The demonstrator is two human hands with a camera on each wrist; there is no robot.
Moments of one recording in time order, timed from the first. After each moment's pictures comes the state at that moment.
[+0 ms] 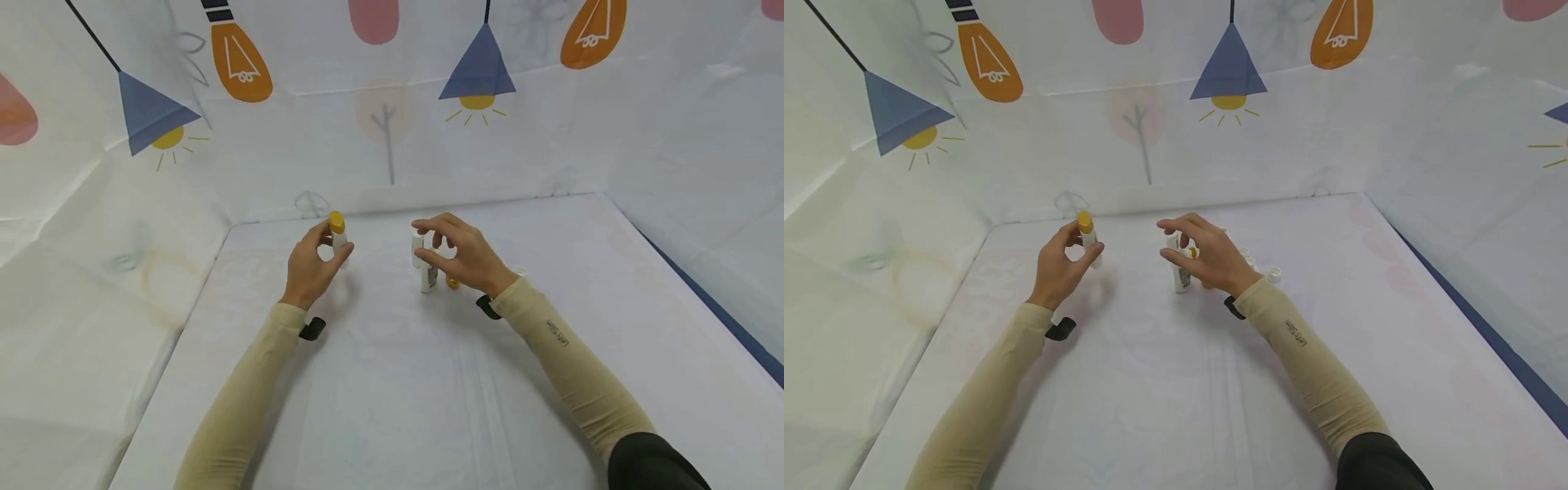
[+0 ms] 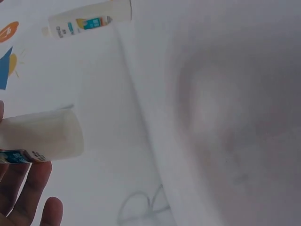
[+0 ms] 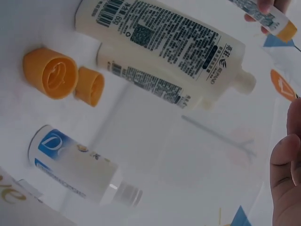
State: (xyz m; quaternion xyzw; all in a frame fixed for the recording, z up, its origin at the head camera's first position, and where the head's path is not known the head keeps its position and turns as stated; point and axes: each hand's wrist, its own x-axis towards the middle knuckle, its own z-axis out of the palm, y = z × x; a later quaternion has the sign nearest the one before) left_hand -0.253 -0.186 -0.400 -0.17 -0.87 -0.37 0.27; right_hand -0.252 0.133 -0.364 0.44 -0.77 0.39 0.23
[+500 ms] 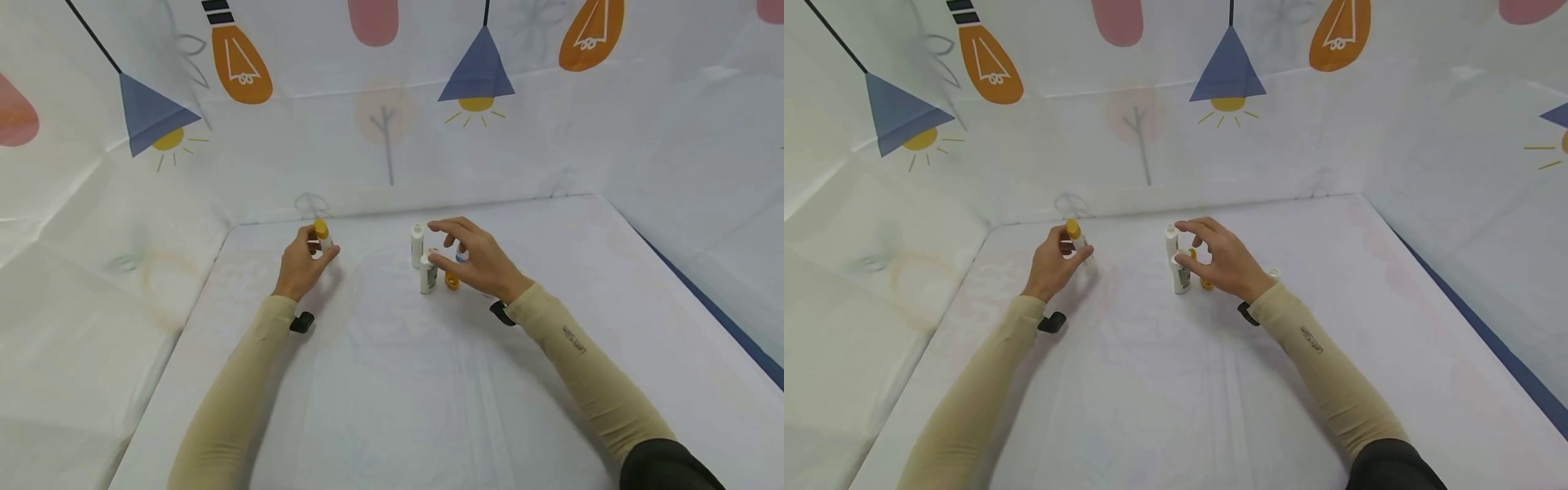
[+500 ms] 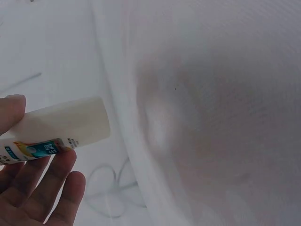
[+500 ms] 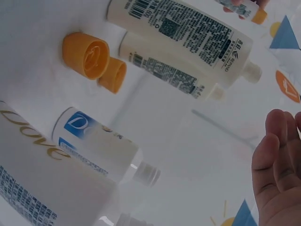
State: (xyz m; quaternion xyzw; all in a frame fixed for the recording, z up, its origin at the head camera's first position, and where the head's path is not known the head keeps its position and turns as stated) left_hand -0.273 -0.215 -0.413 -0.11 -0.89 -0.41 0.16; right_hand -0.244 0.155 -0.368 0.38 -0.82 0.37 0.20
